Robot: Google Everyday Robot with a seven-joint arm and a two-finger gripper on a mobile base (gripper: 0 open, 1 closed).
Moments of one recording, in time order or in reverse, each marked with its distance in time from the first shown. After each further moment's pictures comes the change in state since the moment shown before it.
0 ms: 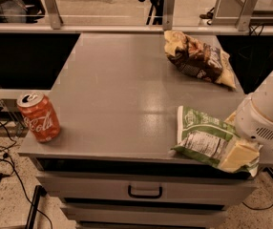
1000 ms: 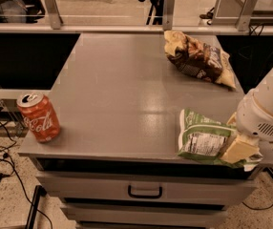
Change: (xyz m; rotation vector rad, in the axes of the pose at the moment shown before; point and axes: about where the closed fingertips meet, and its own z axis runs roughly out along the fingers) arm -0.003 0.000 -0.010 -0.009 -0.009 -0.002
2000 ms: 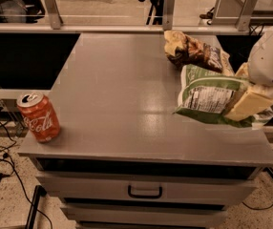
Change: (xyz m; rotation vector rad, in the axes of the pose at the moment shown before) arm -0.049 -0.015 -0.105 0.106 -0.070 -0.099
